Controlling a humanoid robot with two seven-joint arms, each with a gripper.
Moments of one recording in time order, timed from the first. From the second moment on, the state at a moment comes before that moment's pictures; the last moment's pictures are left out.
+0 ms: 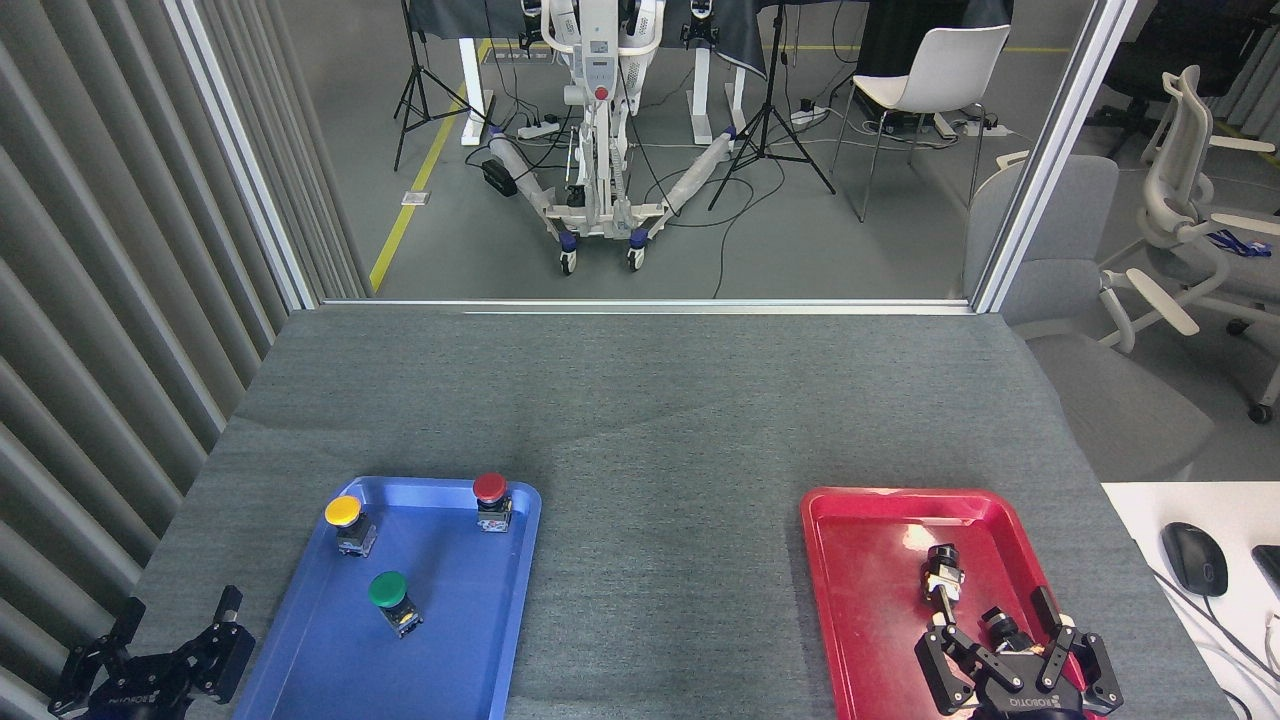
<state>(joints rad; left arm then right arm) 0.06 0.29 0.28 -1.28 -1.21 -0.28 0.26 0.20 0.02 -0.25 -1.66 1.46 -0.25 -0.11</state>
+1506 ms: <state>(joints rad) 0.06 0.29 0.27 -1.28 -1.21 -0.24 0.27 0.17 0.02 -0.22 -1.66 1.44 -0.25 -0.11</state>
